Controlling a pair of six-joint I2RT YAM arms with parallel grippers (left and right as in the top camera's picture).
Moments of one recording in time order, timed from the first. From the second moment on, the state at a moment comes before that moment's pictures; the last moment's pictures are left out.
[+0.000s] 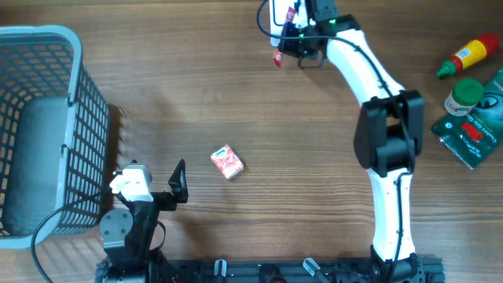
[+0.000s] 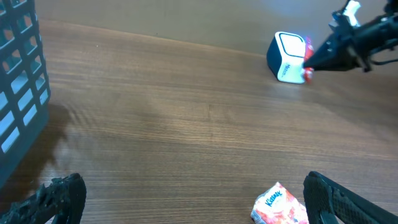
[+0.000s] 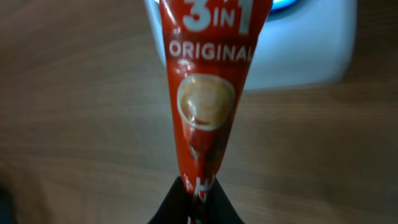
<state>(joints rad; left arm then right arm) 0.09 0.01 0.12 -0.39 0.20 -0.15 0.25 2.41 2.11 -0.72 -0.33 0.44</state>
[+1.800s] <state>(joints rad) 0.09 0.01 0.12 -0.39 0.20 -0.15 -0.62 1.71 1.57 -1.11 0.08 0.75</state>
